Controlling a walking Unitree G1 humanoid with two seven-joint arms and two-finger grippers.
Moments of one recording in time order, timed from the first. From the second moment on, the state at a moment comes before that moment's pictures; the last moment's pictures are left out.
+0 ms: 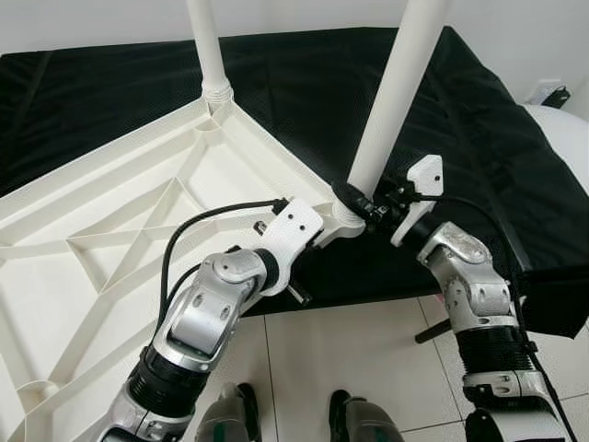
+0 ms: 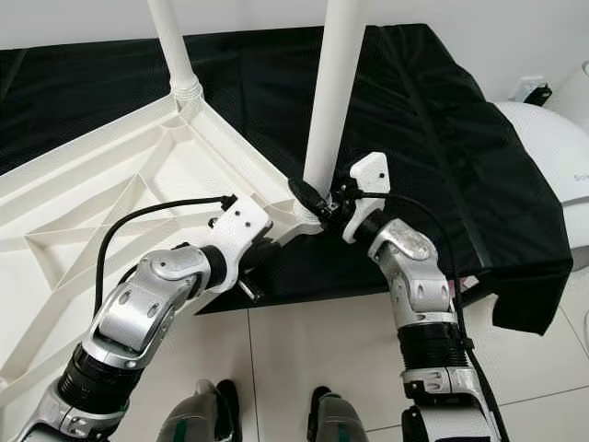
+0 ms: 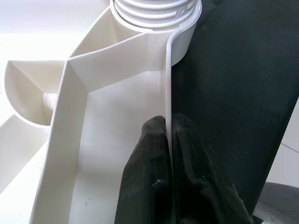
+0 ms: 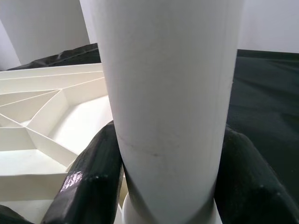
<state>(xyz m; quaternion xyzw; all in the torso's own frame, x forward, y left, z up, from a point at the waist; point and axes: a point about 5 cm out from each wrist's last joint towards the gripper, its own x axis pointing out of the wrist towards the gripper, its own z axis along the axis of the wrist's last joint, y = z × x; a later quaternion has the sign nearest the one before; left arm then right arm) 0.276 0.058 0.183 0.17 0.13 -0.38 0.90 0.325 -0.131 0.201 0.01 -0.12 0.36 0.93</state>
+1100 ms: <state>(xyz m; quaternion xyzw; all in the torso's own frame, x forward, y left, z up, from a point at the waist) 0.276 0.061 0.183 0.16 0.14 -0.37 0.90 0.303 -0.098 0.198 0.04 -0.14 0.17 0.98</state>
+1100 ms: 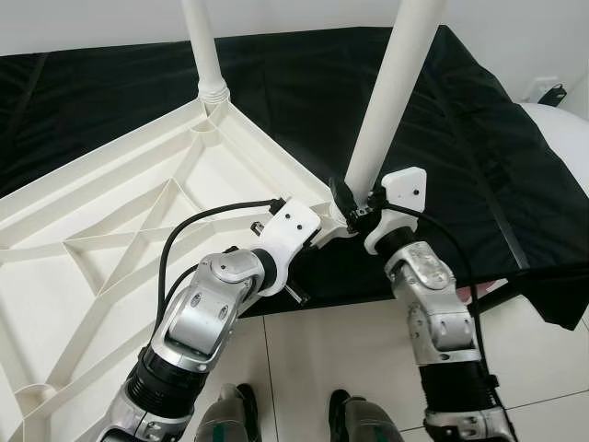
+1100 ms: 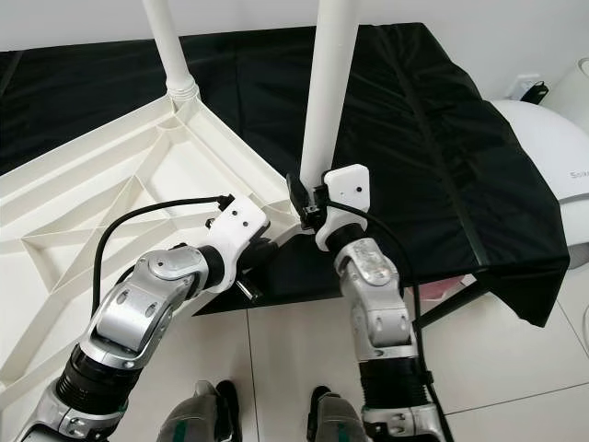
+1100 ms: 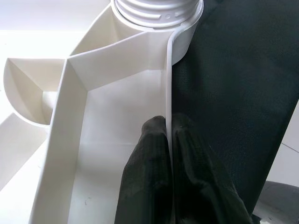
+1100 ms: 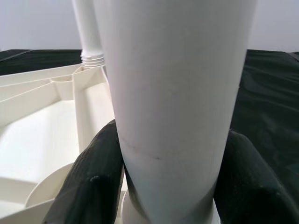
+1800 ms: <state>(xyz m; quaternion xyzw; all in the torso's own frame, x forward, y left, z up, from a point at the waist) 0.278 0.064 0.186 0.16 0.14 -0.37 0.91 0.304 -0.075 0.201 0.03 -0.15 0.07 0.99</state>
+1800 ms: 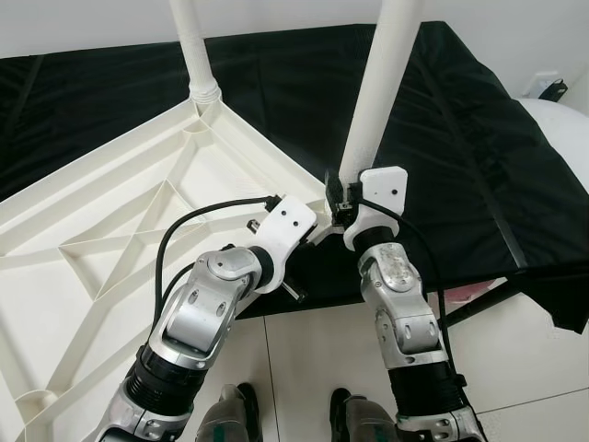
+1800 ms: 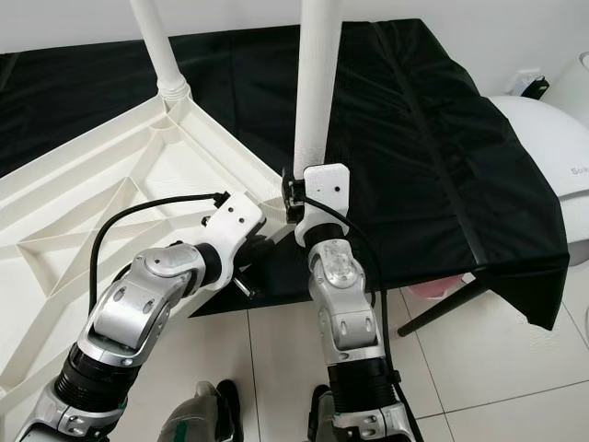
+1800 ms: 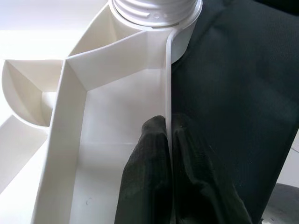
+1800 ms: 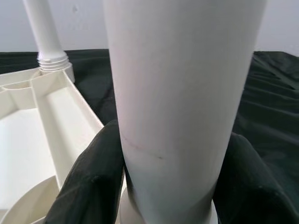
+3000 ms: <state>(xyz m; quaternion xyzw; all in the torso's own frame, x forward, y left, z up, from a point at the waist) 0.280 0.059 0.187 0.15 0.13 -0.36 0.91 0.307 -0.071 0.190 0.04 -0.11 0.09 0.99</state>
